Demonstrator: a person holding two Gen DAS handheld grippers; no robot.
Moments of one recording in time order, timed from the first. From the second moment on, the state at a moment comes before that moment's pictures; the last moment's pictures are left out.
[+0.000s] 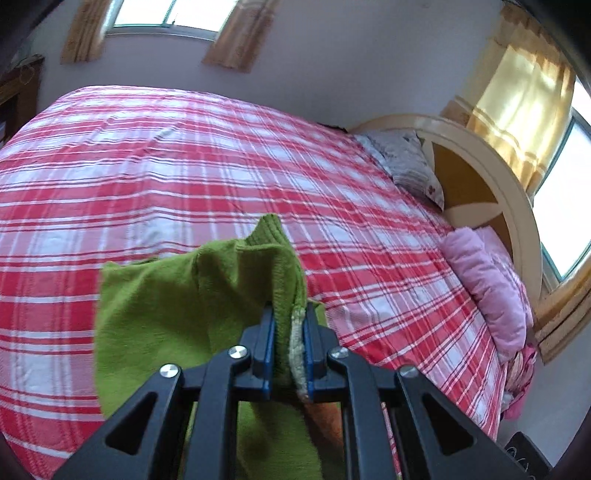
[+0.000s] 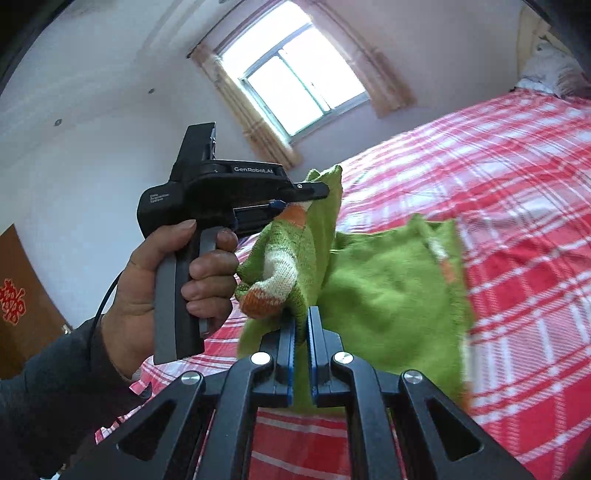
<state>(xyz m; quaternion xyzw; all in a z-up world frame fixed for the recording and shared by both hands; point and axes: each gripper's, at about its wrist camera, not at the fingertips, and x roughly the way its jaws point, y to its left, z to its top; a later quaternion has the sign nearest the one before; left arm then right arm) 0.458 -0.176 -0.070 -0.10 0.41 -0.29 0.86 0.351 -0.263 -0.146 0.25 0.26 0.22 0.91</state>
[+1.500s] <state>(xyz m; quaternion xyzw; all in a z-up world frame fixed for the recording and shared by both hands) 0.351 -0.096 -0.151 -0.04 0.36 -0.28 0.89 0.353 -0.318 -0.185 0.22 0.37 0.10 0.90</state>
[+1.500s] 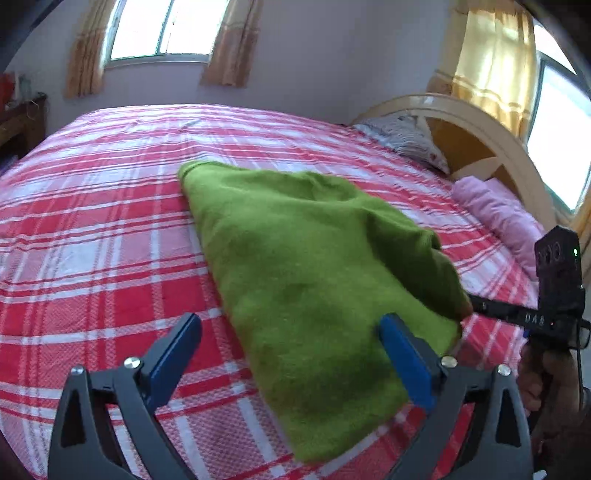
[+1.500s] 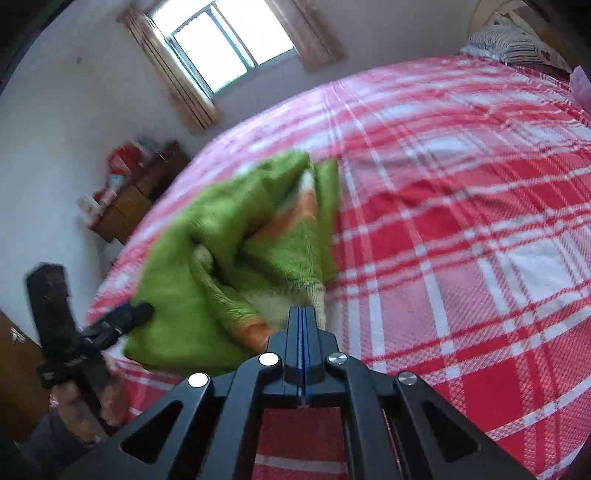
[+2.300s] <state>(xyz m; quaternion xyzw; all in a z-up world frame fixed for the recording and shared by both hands) 0.354 -0.094 -0.166 -0.09 0.40 -0.31 0.86 0.475 -0.318 -0.181 0.19 0.41 0.04 0.89</state>
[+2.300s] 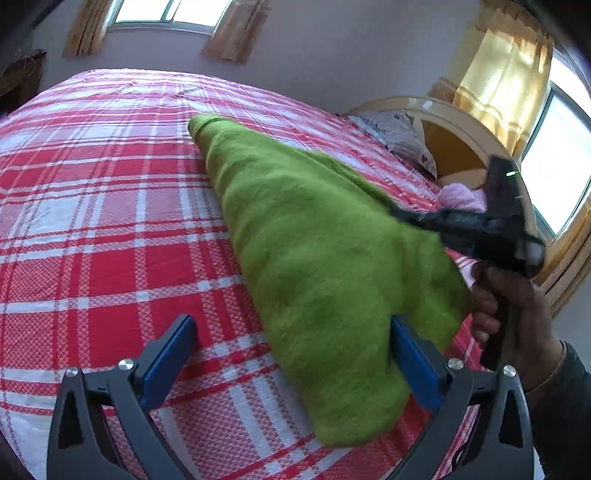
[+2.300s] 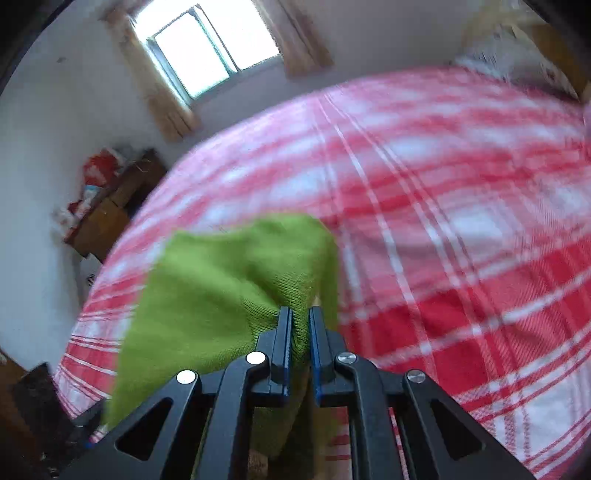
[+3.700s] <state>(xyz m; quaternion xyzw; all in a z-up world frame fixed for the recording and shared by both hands) 0.389 -0.090 -0.173 -0.11 0.41 -0.29 0.86 0.445 -0.355 -0.191 0.26 0.38 0.14 0.88</state>
